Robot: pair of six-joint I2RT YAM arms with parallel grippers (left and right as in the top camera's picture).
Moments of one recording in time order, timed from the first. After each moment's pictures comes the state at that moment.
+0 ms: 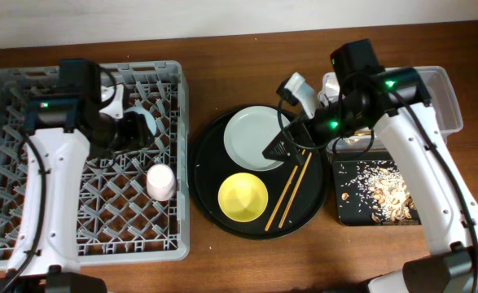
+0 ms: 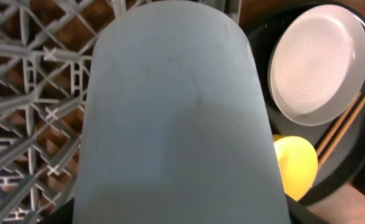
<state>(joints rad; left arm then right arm) 0.00 1.61 1.61 -1.28 0.20 -0.13 0.21 1.63 1.66 -1.35 -0.78 -0.40</state>
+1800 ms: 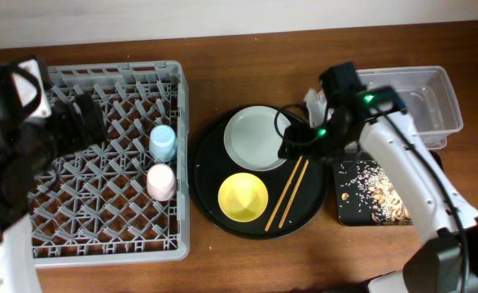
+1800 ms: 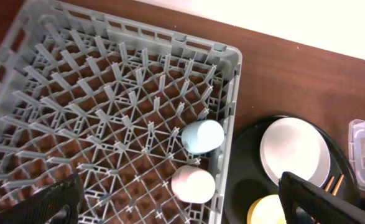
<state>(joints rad) 0.09 1.37 1.98 -1.43 0.03 -0.18 0.23 1.63 1.41 -1.17 -0.41 0.27</state>
